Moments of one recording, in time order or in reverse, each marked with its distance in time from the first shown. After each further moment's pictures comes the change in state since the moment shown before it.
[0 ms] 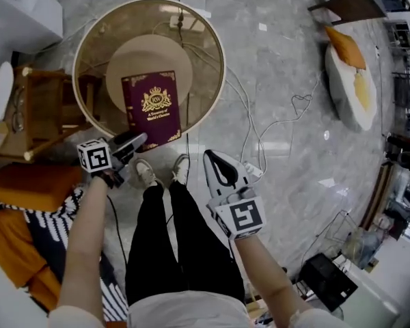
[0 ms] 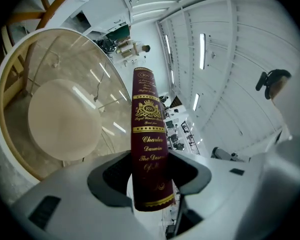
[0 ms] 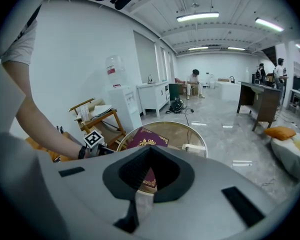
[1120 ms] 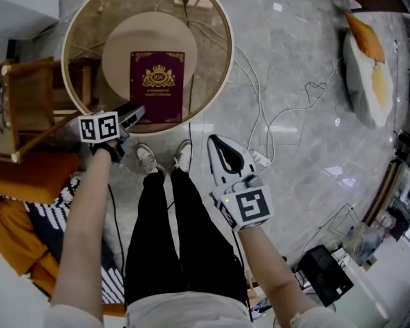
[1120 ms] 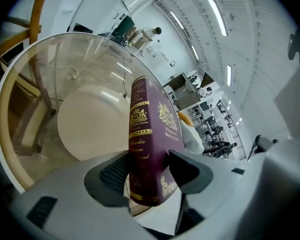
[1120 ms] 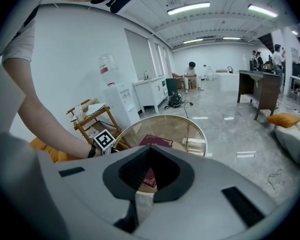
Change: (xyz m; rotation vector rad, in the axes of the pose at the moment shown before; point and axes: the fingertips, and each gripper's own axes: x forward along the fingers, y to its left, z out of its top) left arm 0.080 0.133 0.002 0.120 0.162 0.441; right arm 0.052 -0.082 -0.069 0.083 0.043 0.024
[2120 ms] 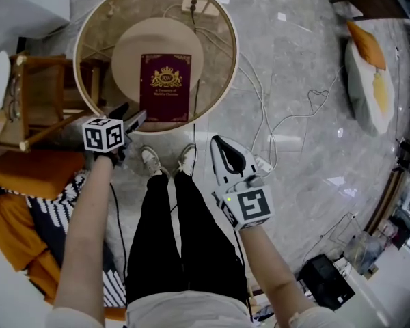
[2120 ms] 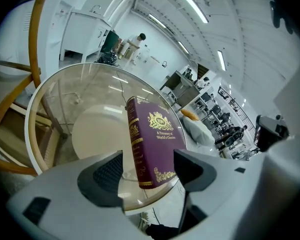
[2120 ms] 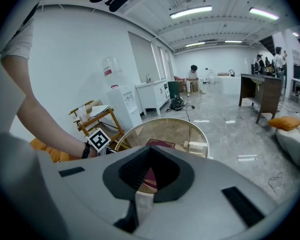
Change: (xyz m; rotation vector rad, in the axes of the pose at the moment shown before) left arm -0.041 -0.002 0.000 0.187 -0.060 0.124; right arm -0.011 0.015 0.004 -0.022 -0.036 0.011
